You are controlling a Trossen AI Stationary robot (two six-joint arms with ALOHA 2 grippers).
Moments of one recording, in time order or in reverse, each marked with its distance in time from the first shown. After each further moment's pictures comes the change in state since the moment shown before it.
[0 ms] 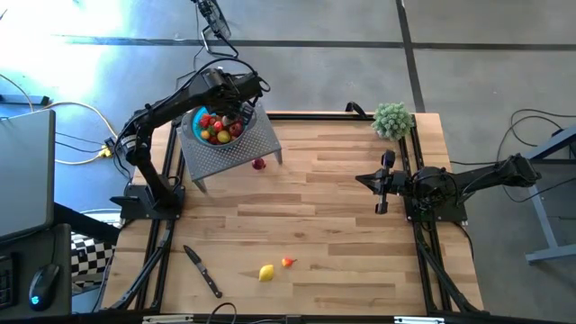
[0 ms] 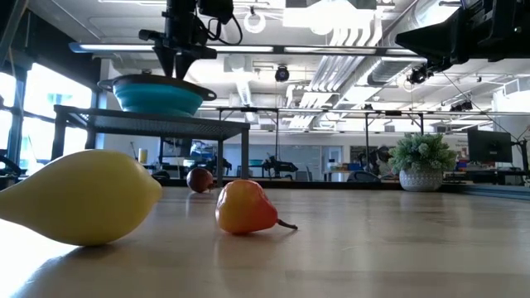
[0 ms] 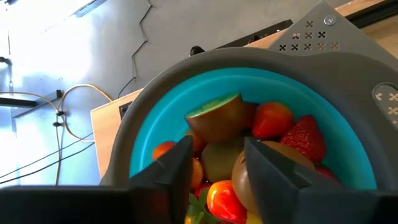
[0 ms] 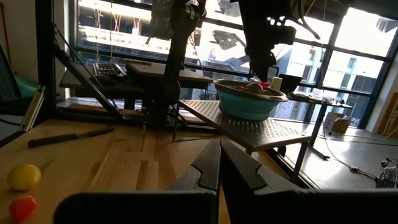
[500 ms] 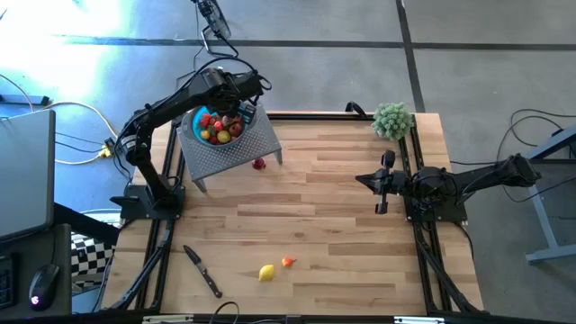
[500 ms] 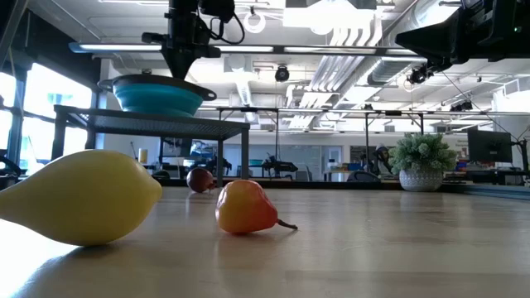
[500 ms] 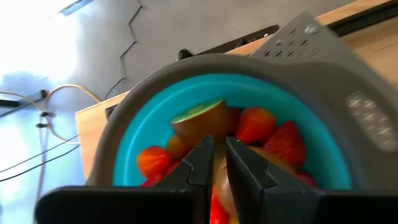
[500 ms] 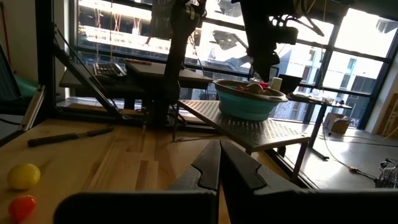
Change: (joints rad) left arm 0.000 0.000 0.000 0.038 0.030 0.000; right arm 0.000 0.000 0.000 0.000 0.000 -0.002
